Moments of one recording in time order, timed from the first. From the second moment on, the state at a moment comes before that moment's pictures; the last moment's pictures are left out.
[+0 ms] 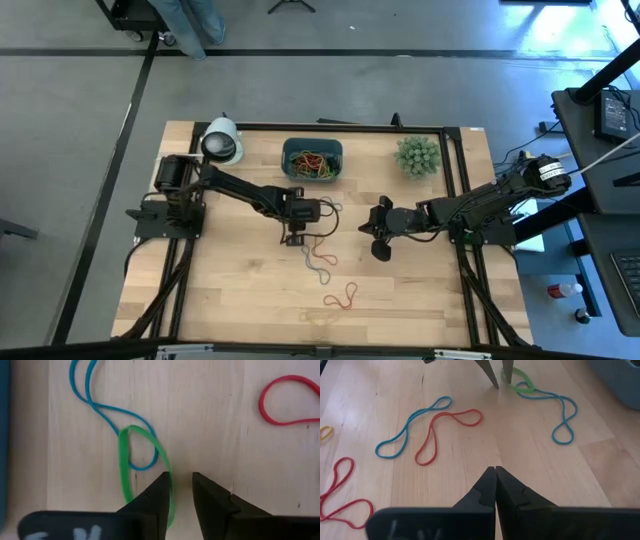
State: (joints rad) left arm -0.02 1.88 1.06 -0.44 -0.18 -0.04; right arm 0.23 1.34 0.52 0.14 0.23 0.38
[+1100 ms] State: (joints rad) left arm 0.20 1.62 1.05 -0.42 -0.30 0.16; right arm 0.23 1.34 0.52 0.14 0.23 0.38
